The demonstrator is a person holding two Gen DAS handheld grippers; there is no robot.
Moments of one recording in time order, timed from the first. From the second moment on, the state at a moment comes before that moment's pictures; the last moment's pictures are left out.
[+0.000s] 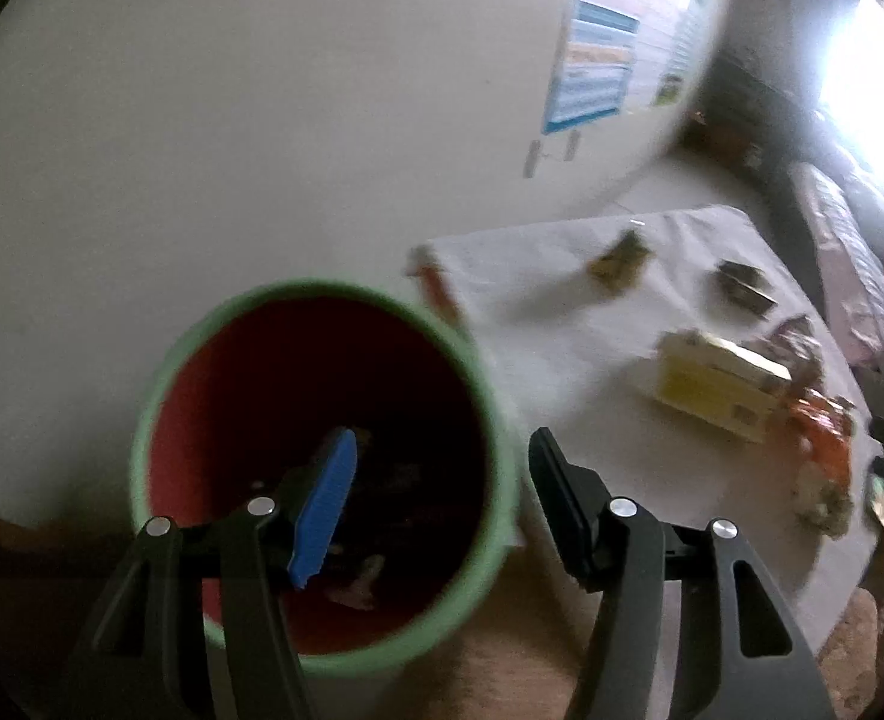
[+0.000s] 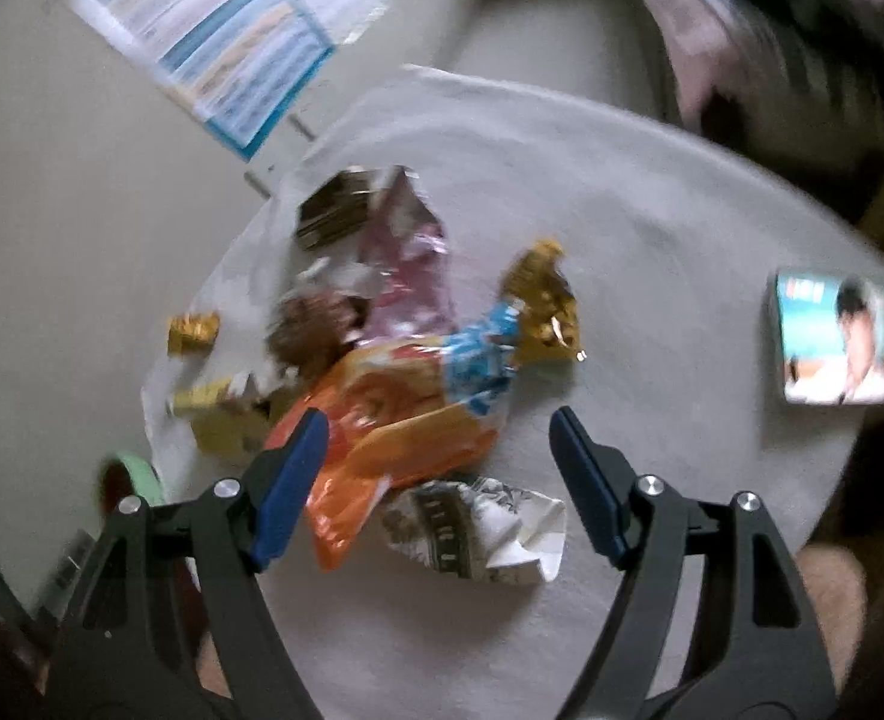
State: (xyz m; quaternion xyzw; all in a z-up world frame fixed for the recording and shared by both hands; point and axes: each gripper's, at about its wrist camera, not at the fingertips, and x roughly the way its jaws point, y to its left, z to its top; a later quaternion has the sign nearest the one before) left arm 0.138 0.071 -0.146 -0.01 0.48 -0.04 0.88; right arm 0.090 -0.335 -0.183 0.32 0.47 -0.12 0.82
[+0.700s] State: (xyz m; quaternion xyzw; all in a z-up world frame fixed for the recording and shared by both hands) left arm 0.139 -0.026 -0.138 -0.02 0.50 -0.15 0.85; right arm 0.103 -0.321 -0.187 0.37 0.44 -0.02 0.82
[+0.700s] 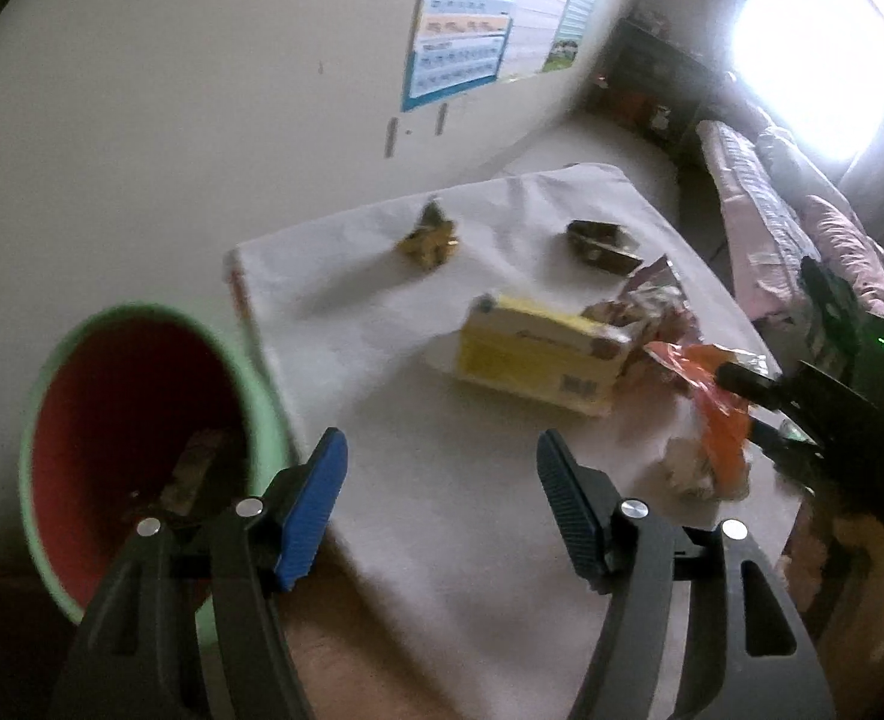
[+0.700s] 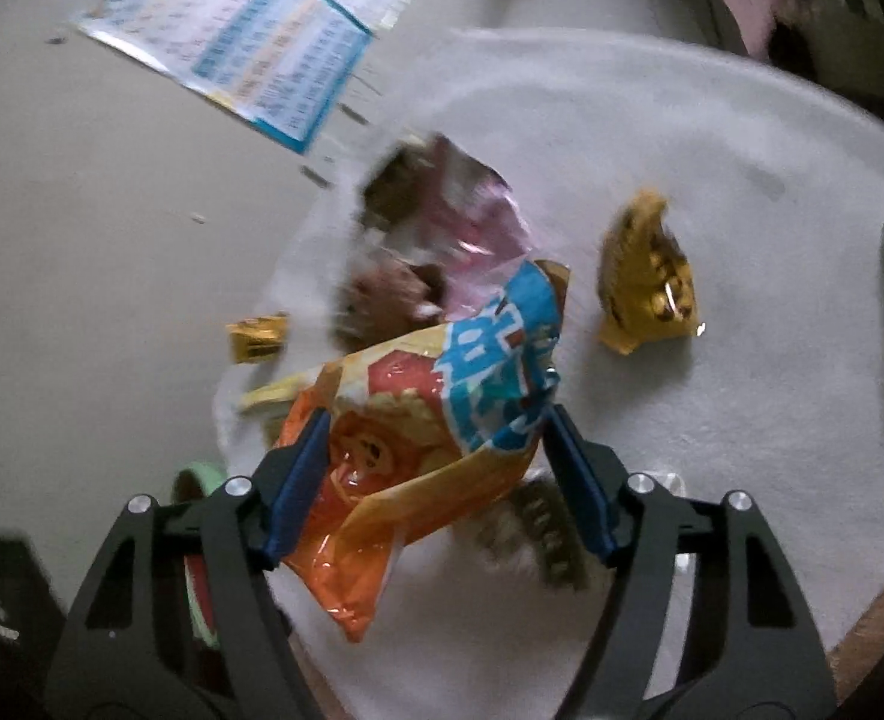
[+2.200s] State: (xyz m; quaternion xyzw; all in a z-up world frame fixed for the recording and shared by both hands) left arm 0.179 -0.099 -0.199 0.05 0.58 -0.20 0.79; right arm 0.033 -0.255 -0.197 0.18 0.52 0.02 0.83
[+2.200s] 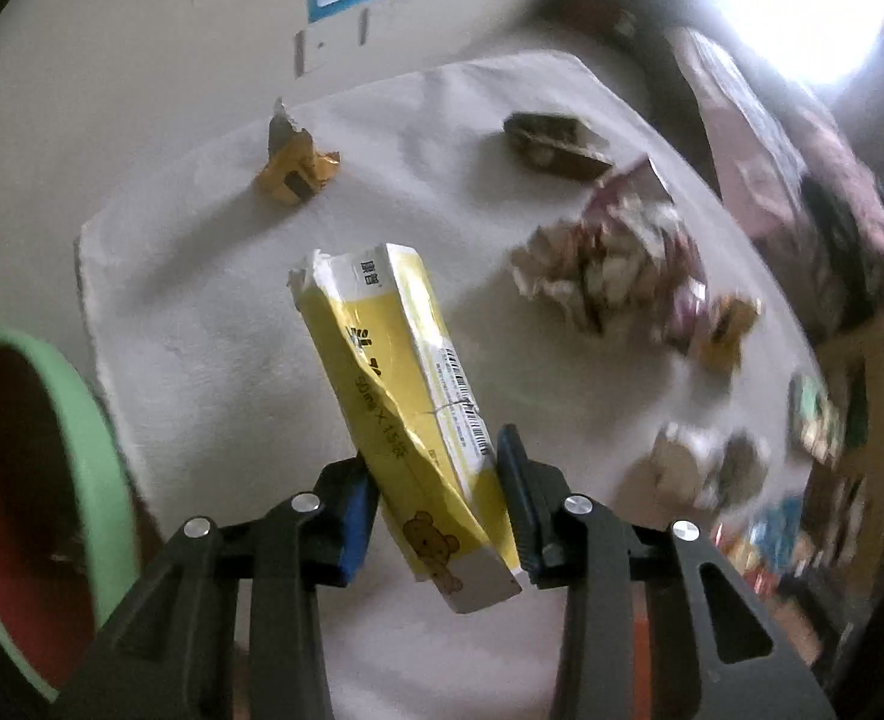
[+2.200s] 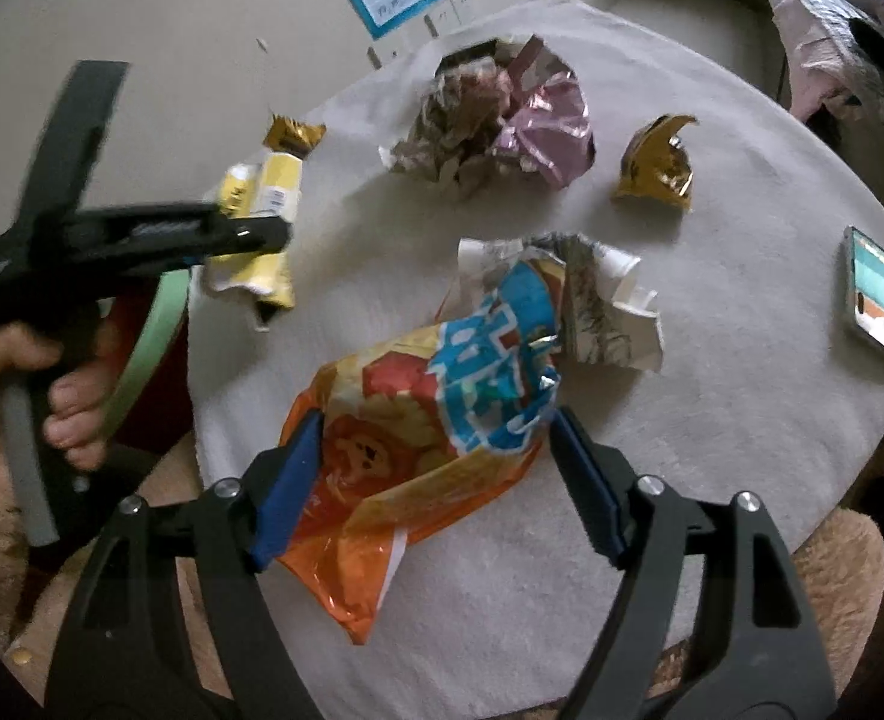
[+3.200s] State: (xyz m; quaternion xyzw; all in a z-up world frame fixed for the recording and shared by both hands) left arm 0.141 -0.076 -0.199 0.07 0.53 -0.20 0.82; right arm 0.024 -0.266 -0.226 0.29 0.57 -0.03 0.77
